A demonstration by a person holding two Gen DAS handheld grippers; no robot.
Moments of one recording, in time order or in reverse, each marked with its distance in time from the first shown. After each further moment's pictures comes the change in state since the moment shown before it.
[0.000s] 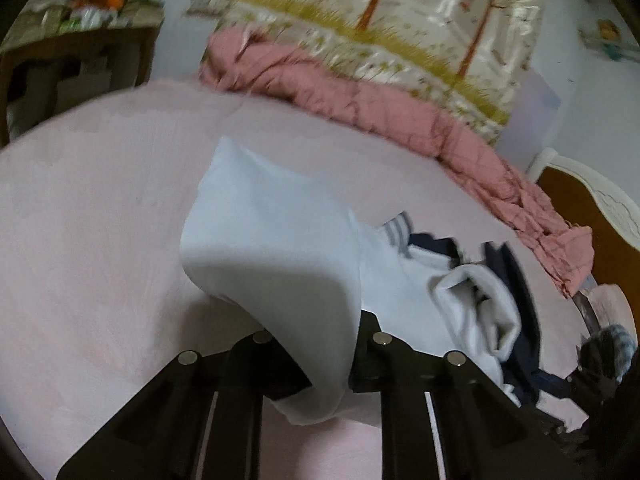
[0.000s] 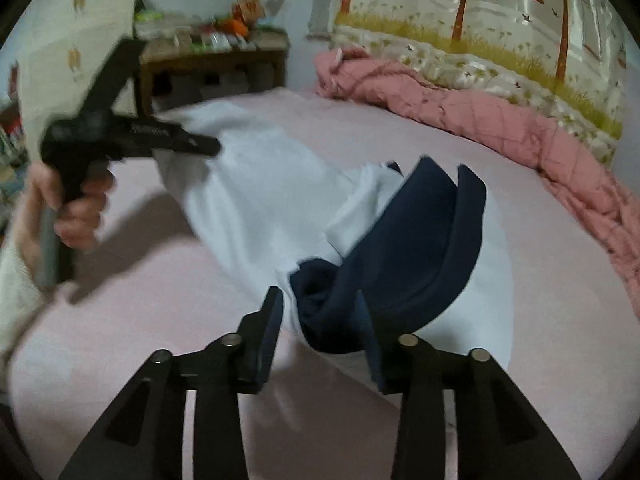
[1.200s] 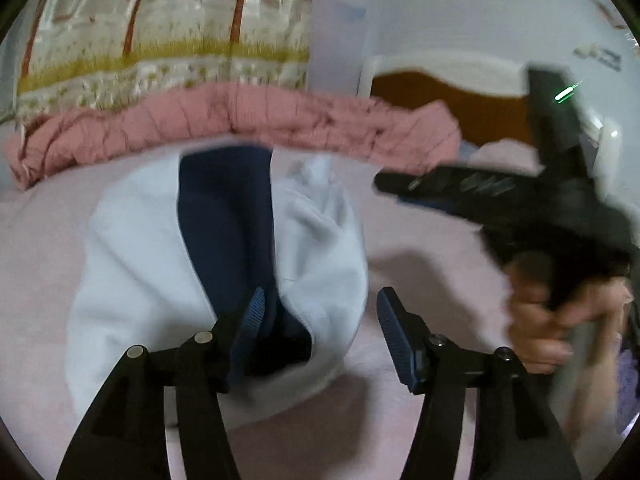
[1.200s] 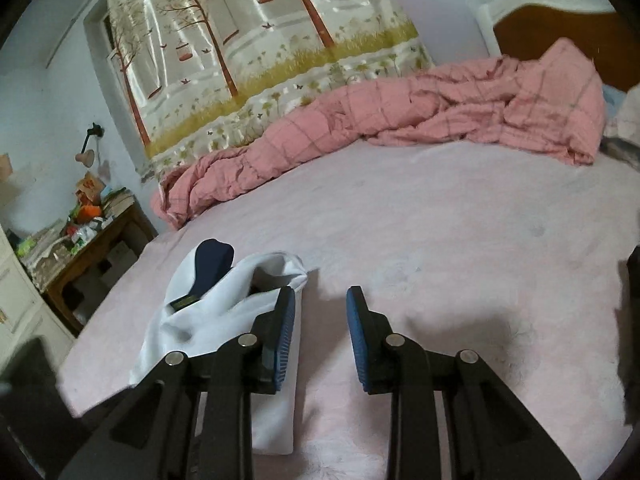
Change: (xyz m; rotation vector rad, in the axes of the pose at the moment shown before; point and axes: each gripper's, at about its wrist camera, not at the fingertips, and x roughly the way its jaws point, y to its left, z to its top) left arm 0.014 -0.260 -0.086 0.503 0.008 -0.378; right arm -0.087 -0.189 -0.036 0.690 -0.237 -0.285
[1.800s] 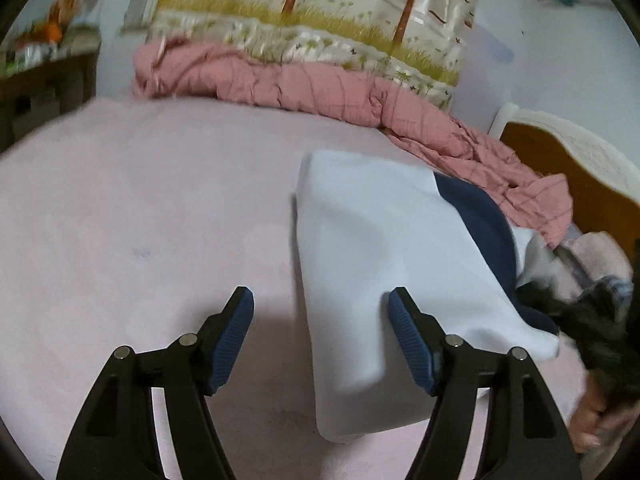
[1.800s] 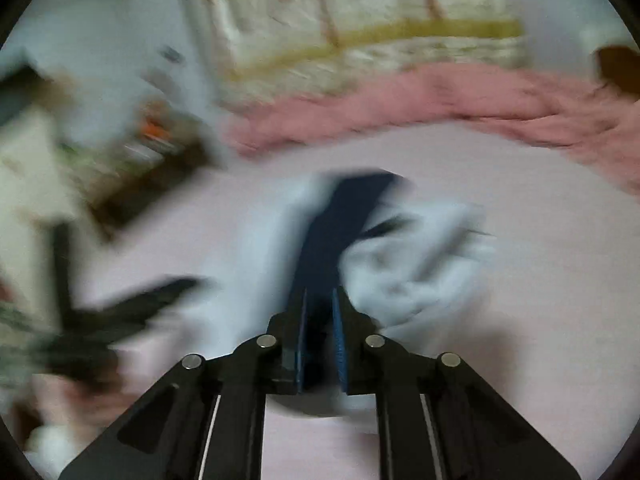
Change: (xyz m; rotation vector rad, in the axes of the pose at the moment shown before) left arm -0.020 0.154 -0.027 -0.401 0.034 0.275; right arm 0.034 0.085 -0.039 -0.256 0.171 0.090
